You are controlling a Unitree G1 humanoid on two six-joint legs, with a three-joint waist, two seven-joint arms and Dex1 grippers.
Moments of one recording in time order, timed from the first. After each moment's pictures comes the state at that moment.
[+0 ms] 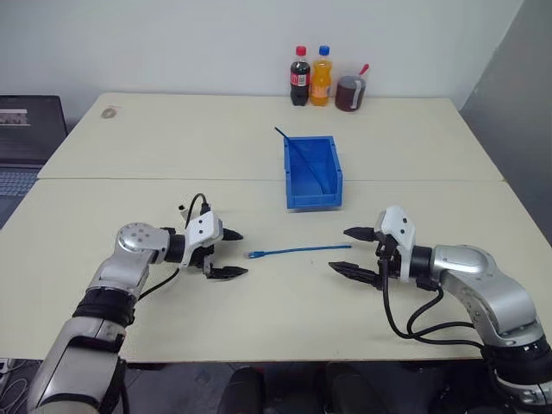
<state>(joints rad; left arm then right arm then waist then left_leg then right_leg) -0.61 0.68 -0.19 0.62 -0.14 -0.12 -1.34 -0.24 -0.59 0.05 -0.44 0.37 0.71 0.85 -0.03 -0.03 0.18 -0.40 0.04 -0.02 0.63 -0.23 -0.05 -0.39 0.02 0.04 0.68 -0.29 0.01</state>
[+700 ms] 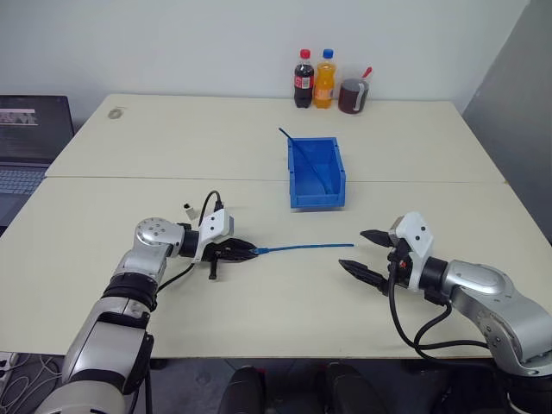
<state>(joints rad) -0.68 0.60 -0.18 0.80 -0.11 -0.24 -1.43 -0.14 -0.58 -0.02 -0.57 0.43 0.78 0.67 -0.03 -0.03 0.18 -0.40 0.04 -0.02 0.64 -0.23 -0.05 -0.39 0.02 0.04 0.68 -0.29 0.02</state>
